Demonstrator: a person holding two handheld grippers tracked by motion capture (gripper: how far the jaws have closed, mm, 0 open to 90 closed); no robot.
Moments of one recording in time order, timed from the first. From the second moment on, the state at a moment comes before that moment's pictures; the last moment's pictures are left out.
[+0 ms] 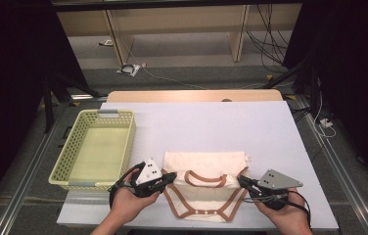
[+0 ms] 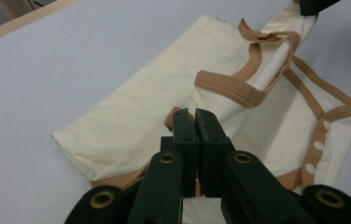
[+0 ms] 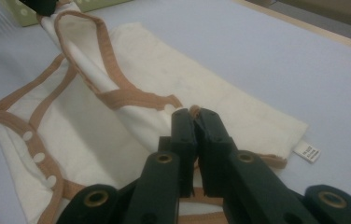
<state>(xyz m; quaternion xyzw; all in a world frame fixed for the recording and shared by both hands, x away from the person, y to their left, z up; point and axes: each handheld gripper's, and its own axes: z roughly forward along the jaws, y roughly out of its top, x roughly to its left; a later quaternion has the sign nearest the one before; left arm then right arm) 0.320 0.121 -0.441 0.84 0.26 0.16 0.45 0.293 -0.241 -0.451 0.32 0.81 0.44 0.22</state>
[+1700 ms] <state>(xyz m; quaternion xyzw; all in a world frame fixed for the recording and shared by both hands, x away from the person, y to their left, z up) 0.309 0.122 -0.452 0.86 0.25 0.15 0.43 0.284 -0.240 -0.461 0.31 0.83 0.42 0.18</state>
